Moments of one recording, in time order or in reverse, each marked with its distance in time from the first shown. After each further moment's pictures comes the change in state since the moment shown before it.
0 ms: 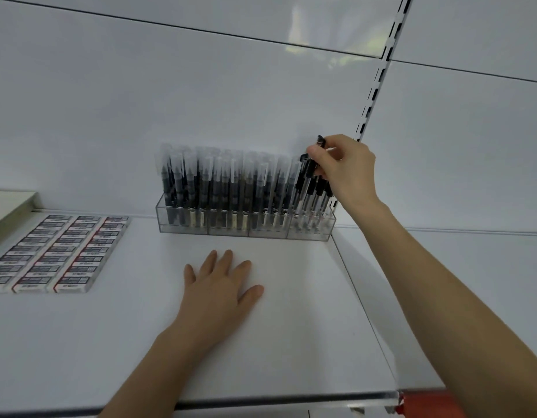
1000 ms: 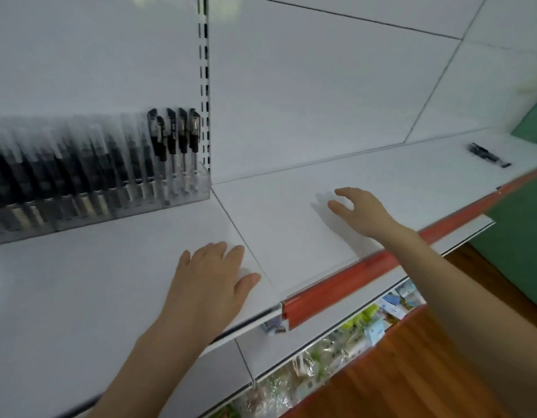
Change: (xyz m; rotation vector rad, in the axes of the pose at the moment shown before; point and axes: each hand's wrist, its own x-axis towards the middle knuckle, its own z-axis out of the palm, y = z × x) left_hand -0.032 0.111 -0.002 -0.004 0.002 0.491; right_hand -0.134 0.127 -0.195 -0.735 -0.223 0.479
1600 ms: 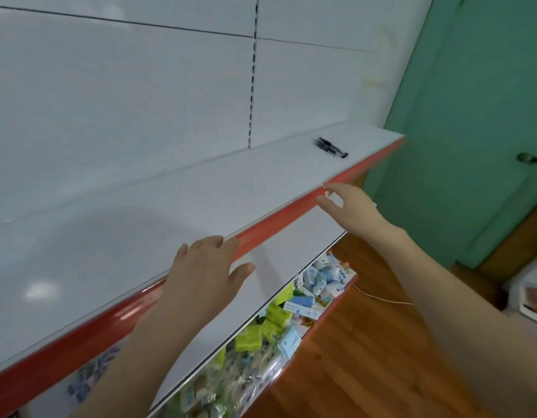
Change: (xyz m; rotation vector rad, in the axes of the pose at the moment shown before) left_hand 0.142 0.339 0.082 0.001 0.062 0.301; right_hand -0.048 0.324 -0.177 -0.001 0.206 0.181
